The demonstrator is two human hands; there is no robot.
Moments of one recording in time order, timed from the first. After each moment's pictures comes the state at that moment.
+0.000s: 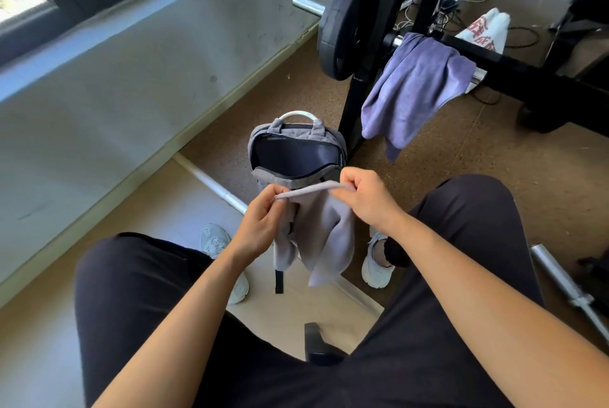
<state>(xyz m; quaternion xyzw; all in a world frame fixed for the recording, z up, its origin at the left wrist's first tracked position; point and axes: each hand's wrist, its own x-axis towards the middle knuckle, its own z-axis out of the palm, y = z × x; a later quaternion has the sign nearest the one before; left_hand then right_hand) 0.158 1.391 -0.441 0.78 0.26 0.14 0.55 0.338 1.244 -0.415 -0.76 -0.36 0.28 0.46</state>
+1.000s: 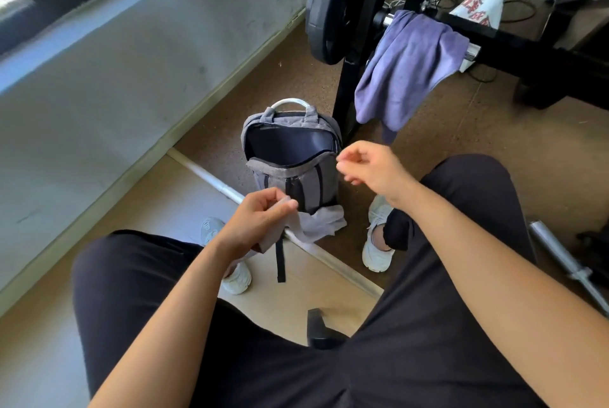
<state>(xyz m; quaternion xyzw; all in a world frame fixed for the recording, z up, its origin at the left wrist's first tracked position) 0.149 1.387 -0.423 0.70 0.26 0.02 0.67 0.365 1.233 -0.410 -0.75 -0.26 0.35 0.49</state>
